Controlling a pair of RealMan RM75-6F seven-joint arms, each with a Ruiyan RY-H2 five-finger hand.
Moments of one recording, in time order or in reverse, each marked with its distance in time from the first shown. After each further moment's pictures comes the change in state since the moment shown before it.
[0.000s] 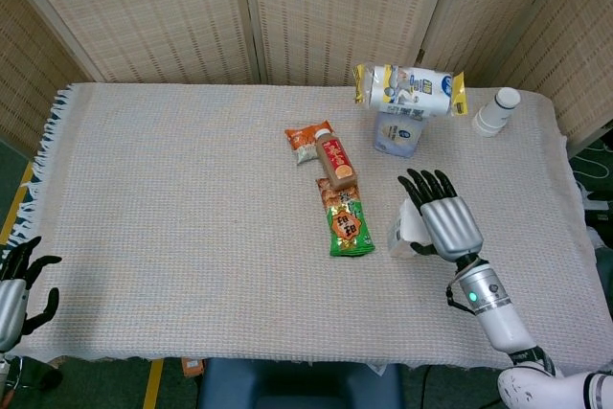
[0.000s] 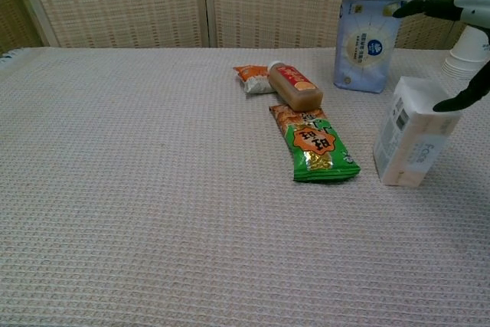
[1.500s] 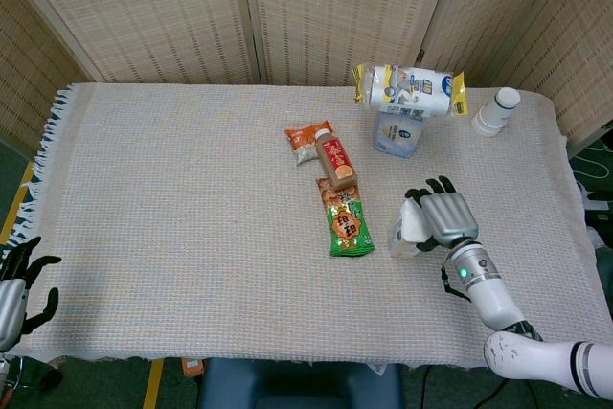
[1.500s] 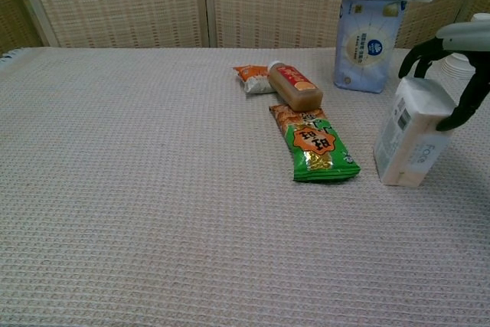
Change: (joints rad) left arm -0.001 0.001 0.000 0.005 -0.004 -0.008 -0.007; right arm 0.188 0.040 -0.018 0.002 0.432 -0.129 -0.109
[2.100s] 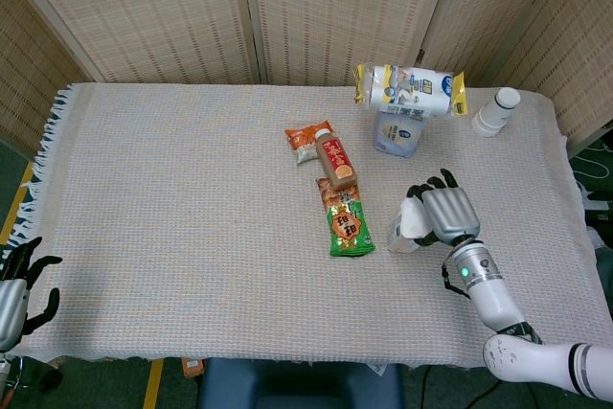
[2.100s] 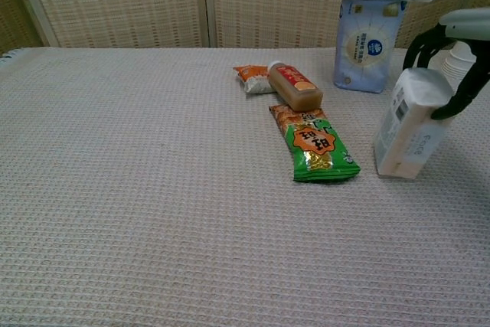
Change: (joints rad) left arm 0.000 -0.001 0.001 -0.001 0.001 0.001 0.004; right arm -0.022 -0.022 0.007 0.015 -0.071 0.063 0.043
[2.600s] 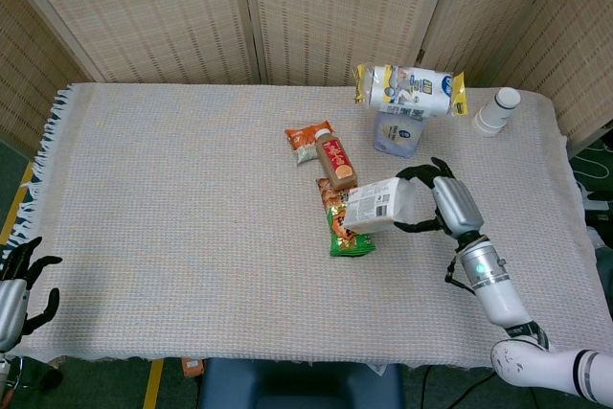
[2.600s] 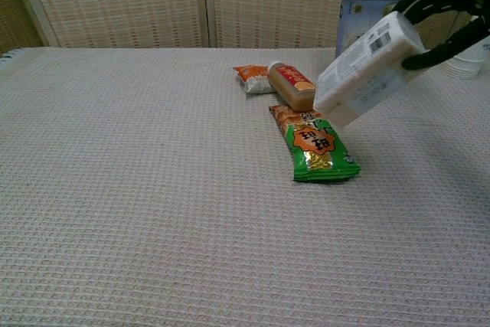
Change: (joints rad) left arm 0.000 0.000 0.001 0.001 0.001 -0.001 0.000; right arm -0.127 -0.055 0.060 0.150 -0.366 0.035 0.782
